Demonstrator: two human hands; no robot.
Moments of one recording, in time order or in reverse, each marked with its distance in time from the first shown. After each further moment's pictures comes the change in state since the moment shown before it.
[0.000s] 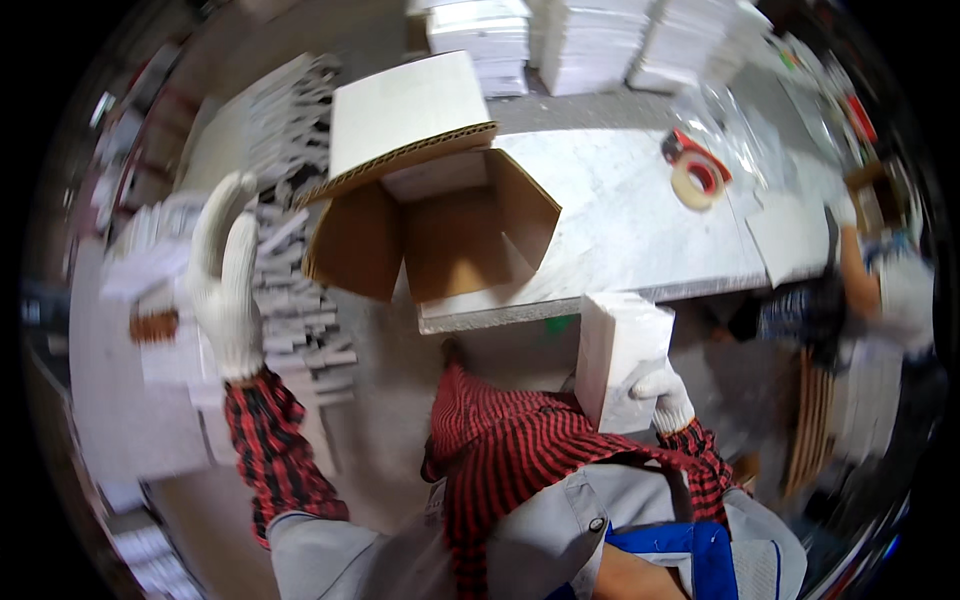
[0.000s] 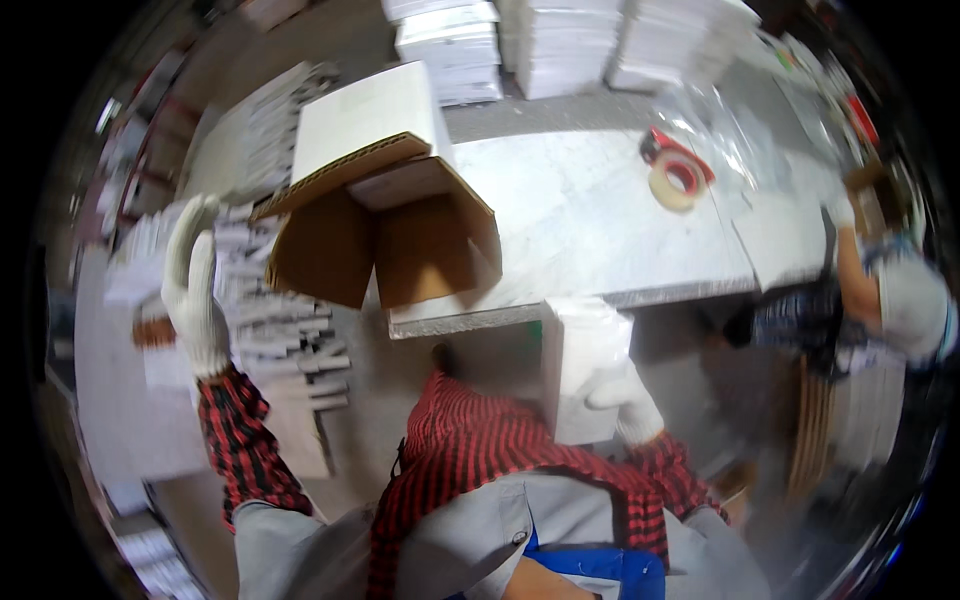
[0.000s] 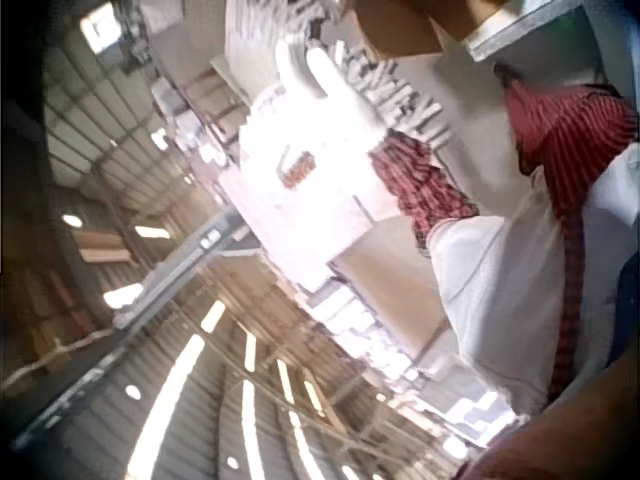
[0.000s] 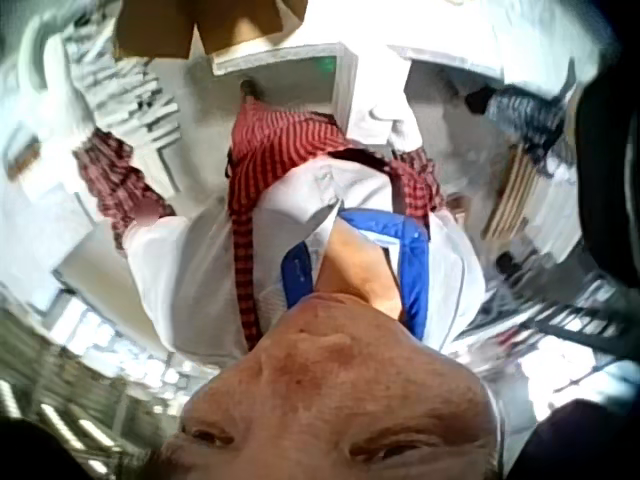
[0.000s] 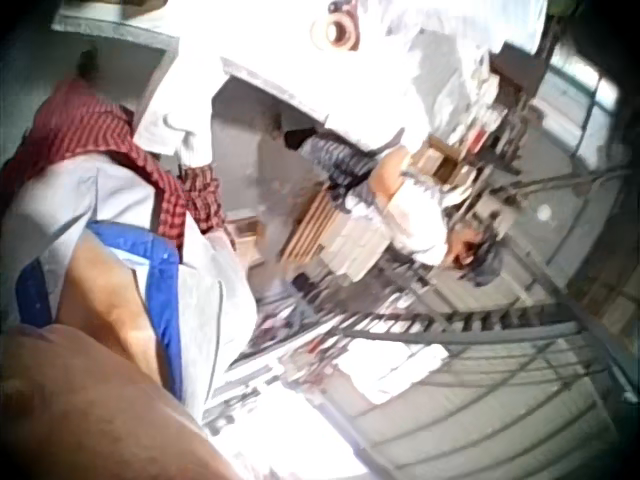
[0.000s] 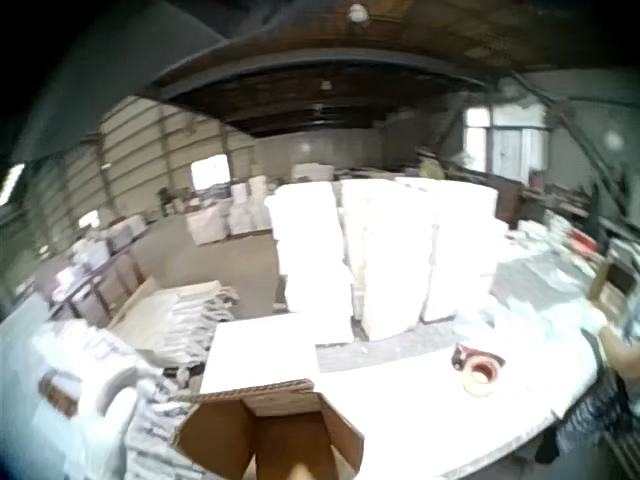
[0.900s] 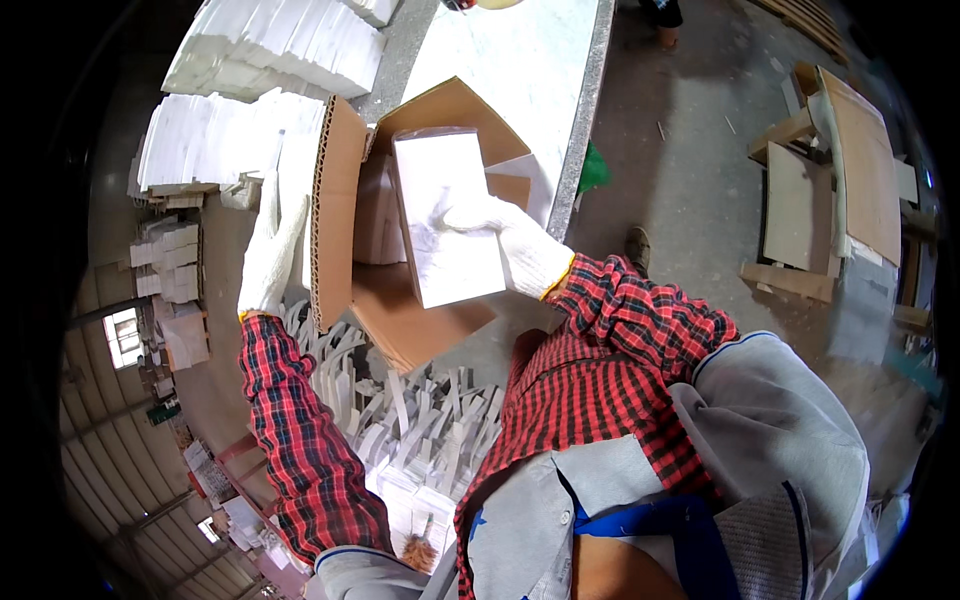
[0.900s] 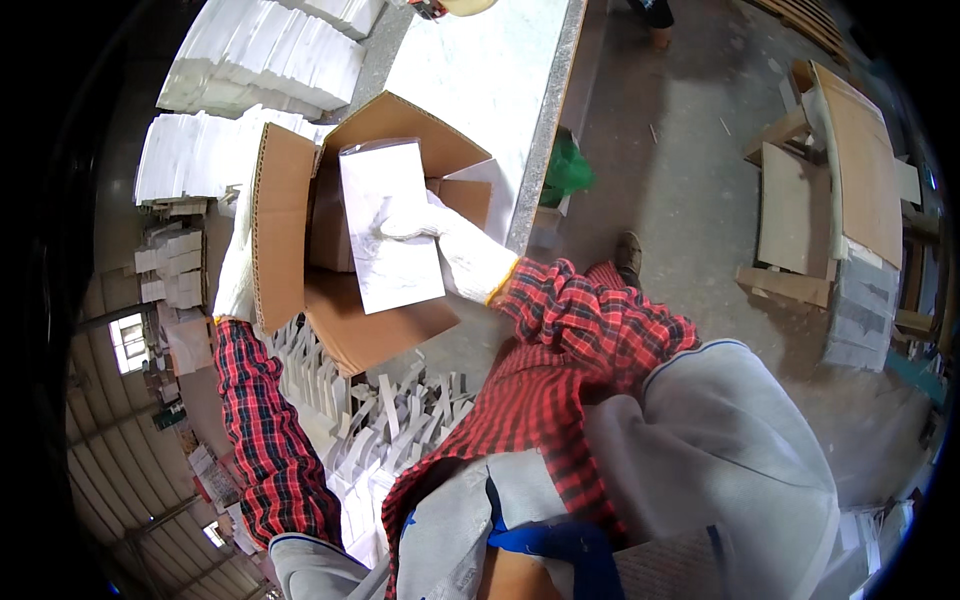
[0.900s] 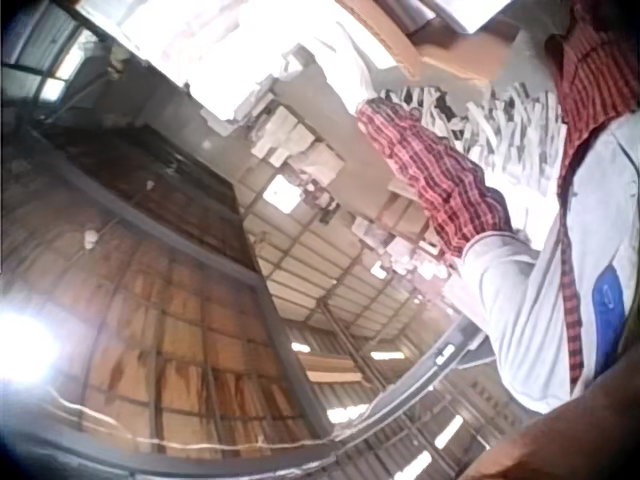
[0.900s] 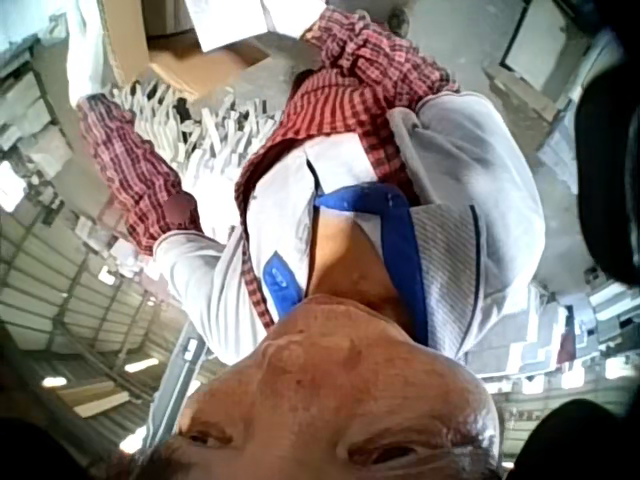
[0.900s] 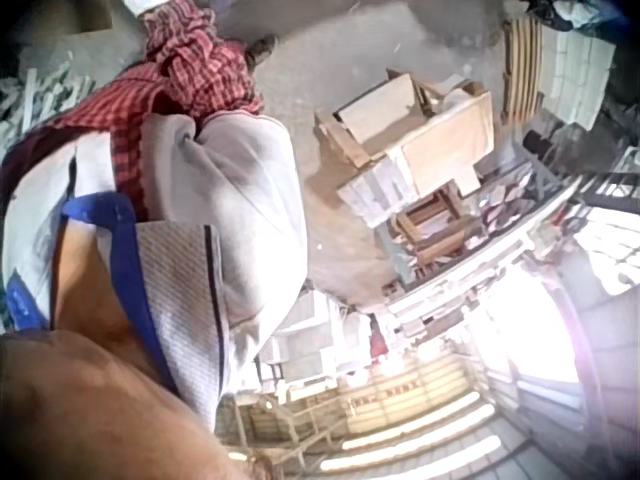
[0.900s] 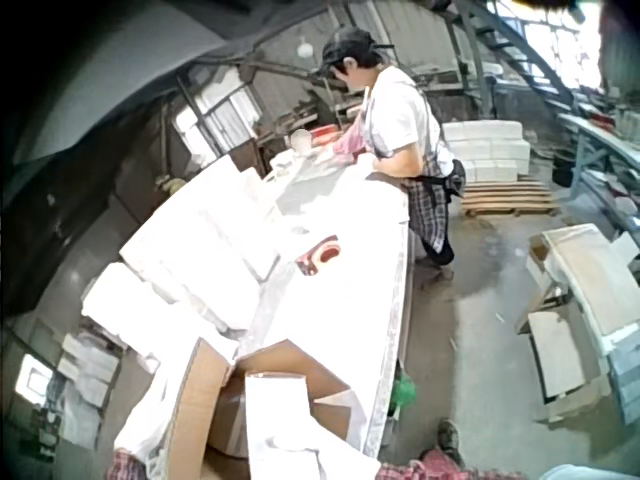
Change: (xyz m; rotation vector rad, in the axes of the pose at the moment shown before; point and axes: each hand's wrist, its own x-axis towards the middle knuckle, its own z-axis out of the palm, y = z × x) left_hand 0.210 -0.084 0.124 0.400 -1.169 0.314; right_hand 0.182 0.127 0.253 0.673 0.064 -0.606
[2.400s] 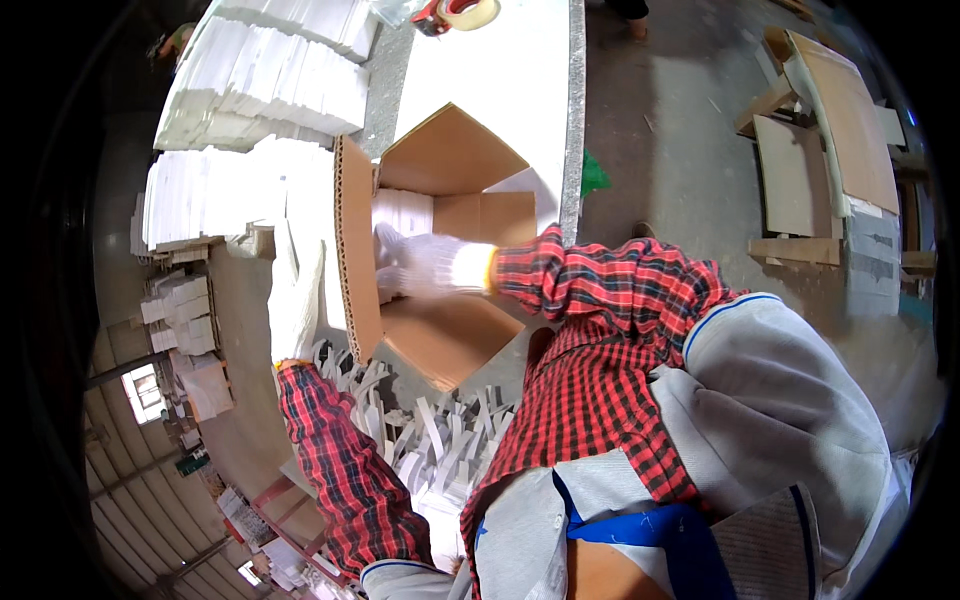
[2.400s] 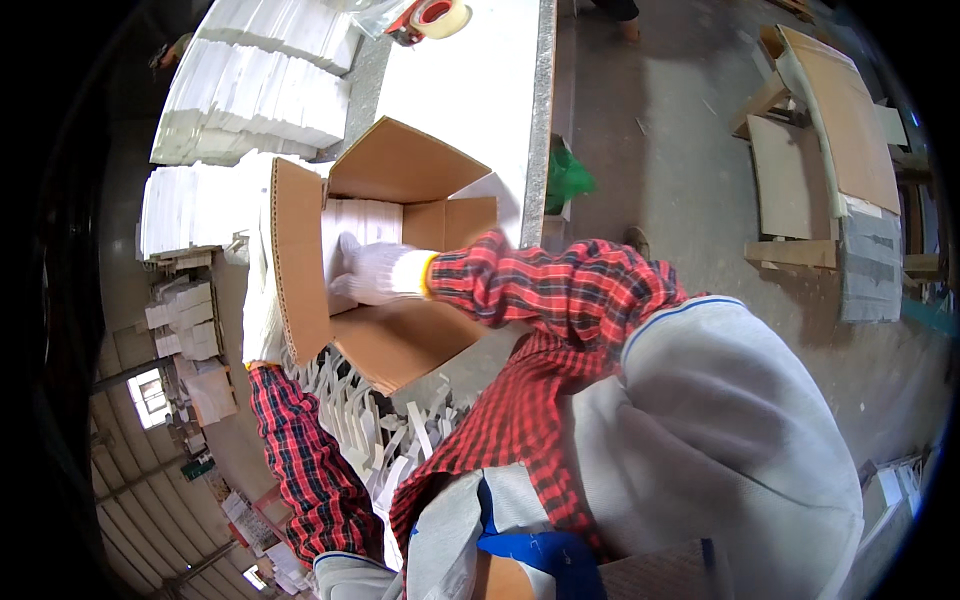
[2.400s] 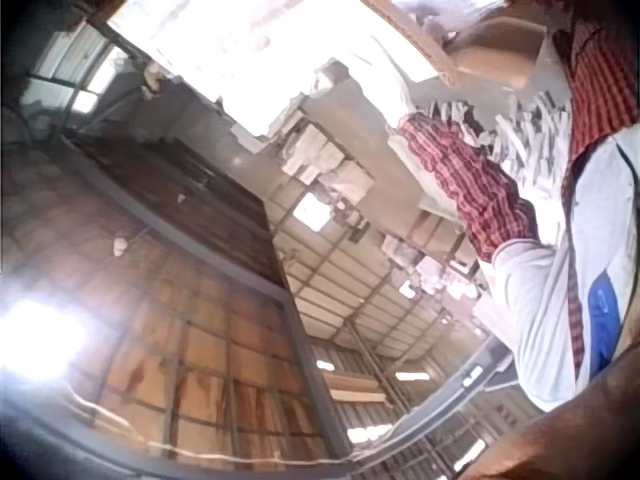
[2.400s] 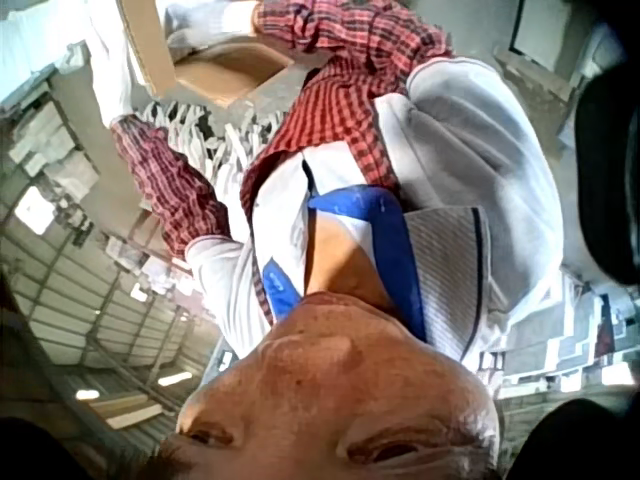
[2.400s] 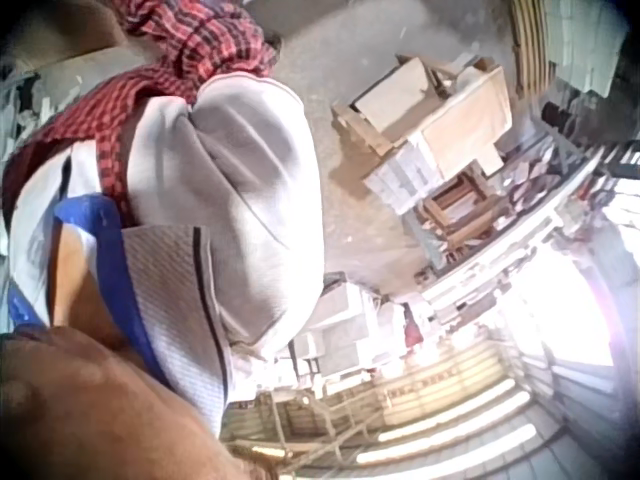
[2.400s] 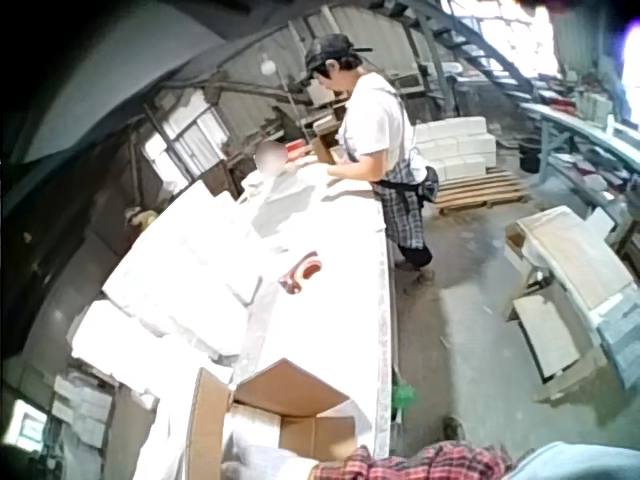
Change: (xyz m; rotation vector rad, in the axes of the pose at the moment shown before) left_hand 0.002 -0.019 0.000 0.159 0.003 -0.017; right_hand 0.096 0.025 0.040 -1.595 -0.108 -0.185
